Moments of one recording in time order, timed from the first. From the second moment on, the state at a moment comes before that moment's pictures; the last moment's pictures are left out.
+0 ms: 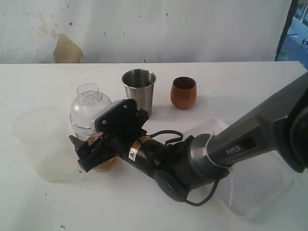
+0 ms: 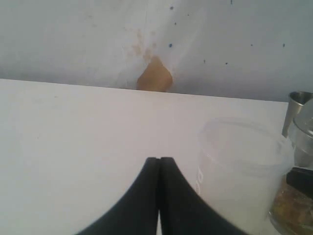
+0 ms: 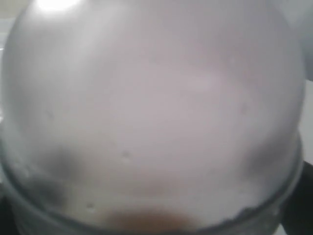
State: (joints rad) left arm -0.02 0.00 0.00 -0.08 0.21 -0.02; right arm 0.88 2.11 -0.95 0.00 -0.90 -0.06
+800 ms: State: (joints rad) left arm -0.02 0.00 0.00 -0.08 0.21 -0.02; right arm 0.89 1.76 -0.97 0.05 -0.66 -0.03
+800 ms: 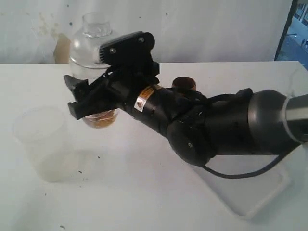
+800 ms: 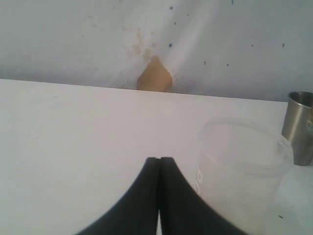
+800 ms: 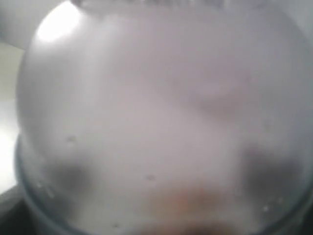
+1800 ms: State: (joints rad) left arm -0.02 0.00 0.00 -0.08 0.21 -0.02; right arm 0.90 1.74 -1.01 0.11 -0.51 -0.17
